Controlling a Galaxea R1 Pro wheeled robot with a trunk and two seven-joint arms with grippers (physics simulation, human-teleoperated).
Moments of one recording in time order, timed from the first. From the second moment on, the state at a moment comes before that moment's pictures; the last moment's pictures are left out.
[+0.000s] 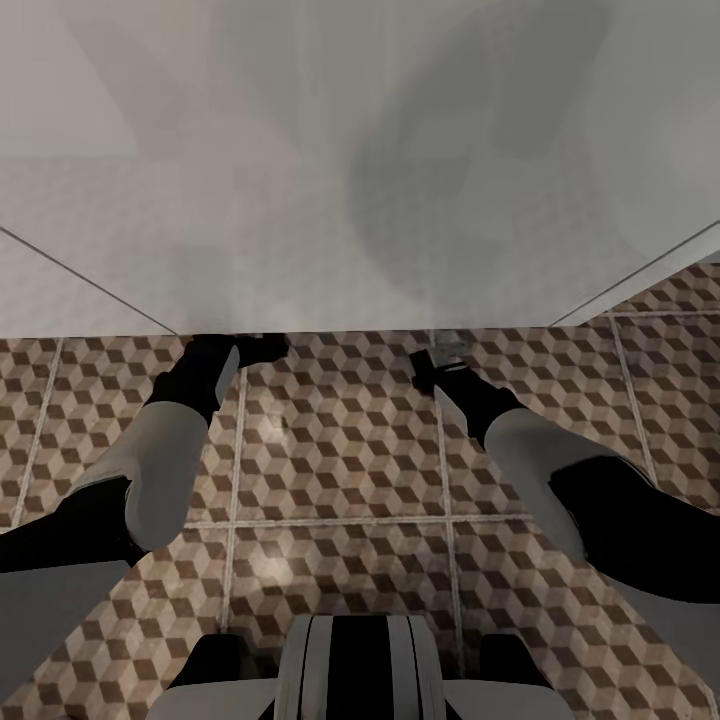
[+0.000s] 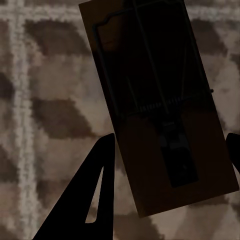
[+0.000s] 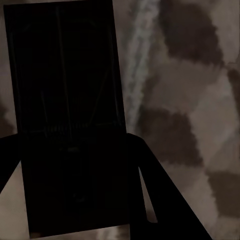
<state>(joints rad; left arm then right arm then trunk) -1.34 -0.08 0.29 -0.54 -0.32 0.52 -0.16 -1.38 0.11 0.33 -0.18 -0.11 0.30 -0.18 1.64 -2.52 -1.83</state>
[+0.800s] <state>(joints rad) -1.34 -0.08 0.30 -0.54 -0.32 0.52 -0.16 -1.38 0.11 0.33 -0.17 -0.11 0.29 -0.17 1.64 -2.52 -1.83</state>
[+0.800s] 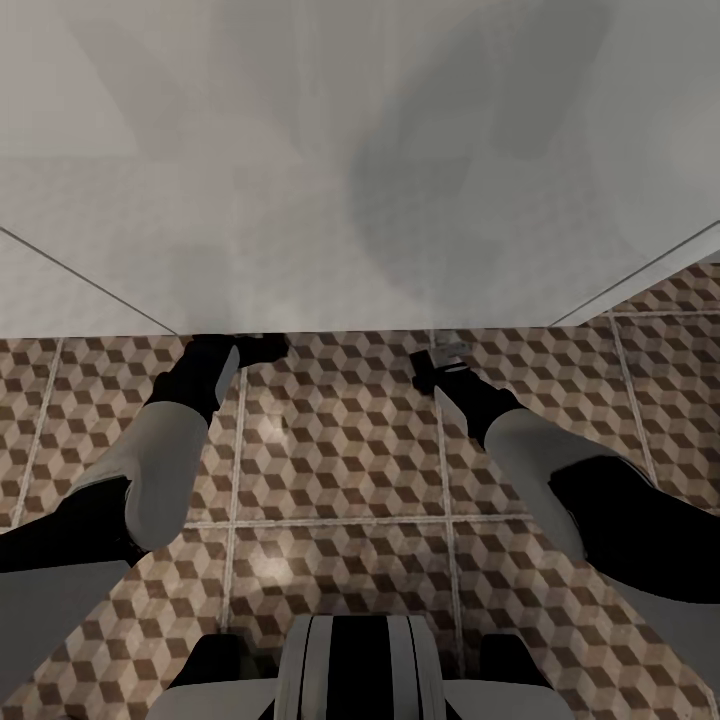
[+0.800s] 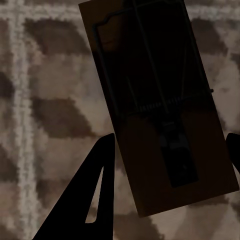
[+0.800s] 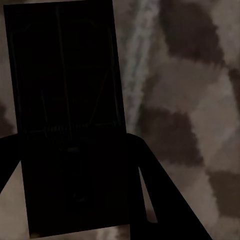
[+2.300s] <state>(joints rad) -1.34 -0.08 0.29 -0.49 -0.32 0.52 -0.16 -1.38 0.11 0.33 -0.17 -0.11 0.24 -0.17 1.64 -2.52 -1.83</state>
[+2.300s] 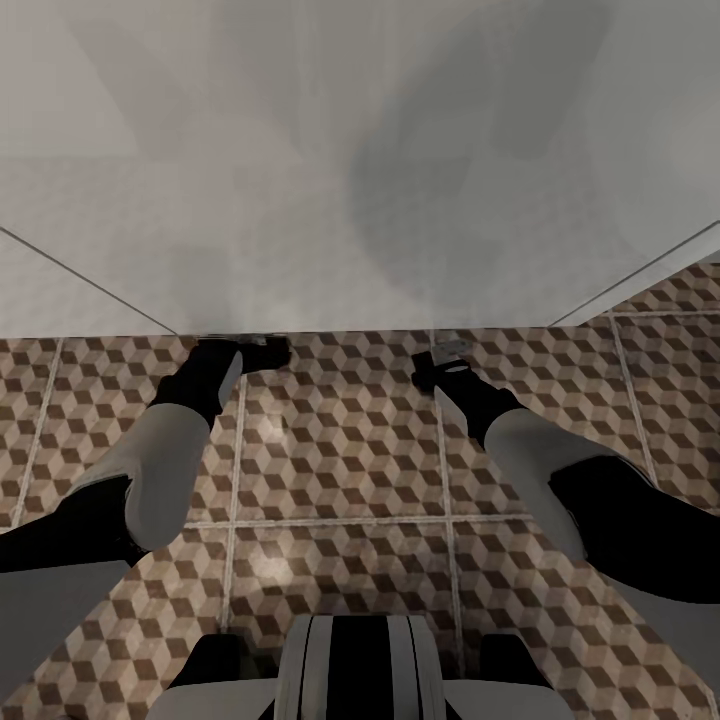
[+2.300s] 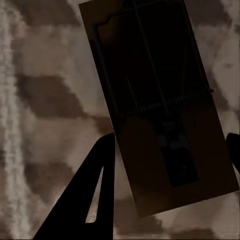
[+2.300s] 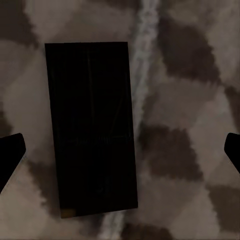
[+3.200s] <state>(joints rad) -1.34 -0.08 0.29 -0.39 -0.32 0.51 -0.15 -1.38 0.11 0.33 -0.18 -0.11 0.24 -0.17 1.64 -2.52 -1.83</state>
